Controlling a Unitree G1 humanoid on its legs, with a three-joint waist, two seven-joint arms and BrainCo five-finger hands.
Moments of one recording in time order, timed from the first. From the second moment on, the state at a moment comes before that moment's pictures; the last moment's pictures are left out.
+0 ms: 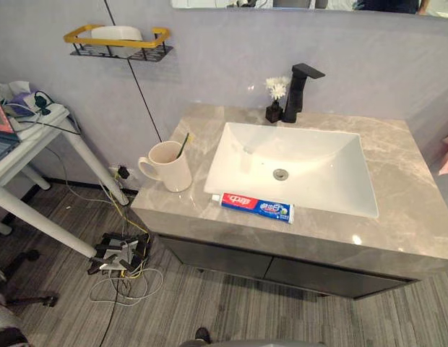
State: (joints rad) left arm -0.16 0.87 0.75 0.43 -0.37 -0.16 0.20; right arm 0.24 0.01 -0.56 1.12 0.23 -0.08 0.03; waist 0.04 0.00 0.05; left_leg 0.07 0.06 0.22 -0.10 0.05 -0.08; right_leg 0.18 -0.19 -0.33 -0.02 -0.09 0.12
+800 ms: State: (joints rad) left arm -0.57 1.14 -0.29 -0.42 -0.30 -0.25 -0.12; right arm 0.19 -0.04 -0.57 1.16 0.27 -0.06 0.11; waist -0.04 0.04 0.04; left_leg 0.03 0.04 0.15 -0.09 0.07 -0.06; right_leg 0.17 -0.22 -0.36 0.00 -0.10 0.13
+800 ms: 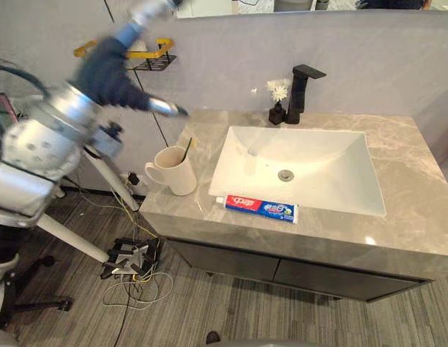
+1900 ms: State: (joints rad) left arm -0.78 0.66 -0.63 -0.11 0.21 -0.07 -0.24; right arm 0.18 -0.06 -0.49 1.11 0.21 -0.03 0.11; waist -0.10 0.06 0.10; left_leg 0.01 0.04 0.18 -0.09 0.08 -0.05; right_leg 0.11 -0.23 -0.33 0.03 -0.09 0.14
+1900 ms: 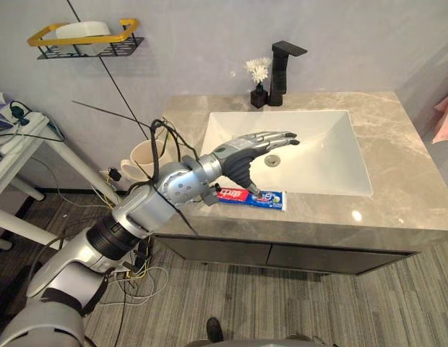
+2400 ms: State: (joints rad) left arm -0.90 0.78 -0.74 -0.03 0.33 -0.09 -0.24; right arm 0.18 -0.08 -0.49 1.06 0.19 -0.03 0.11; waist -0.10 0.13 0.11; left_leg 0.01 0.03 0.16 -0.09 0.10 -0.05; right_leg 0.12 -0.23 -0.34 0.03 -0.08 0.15
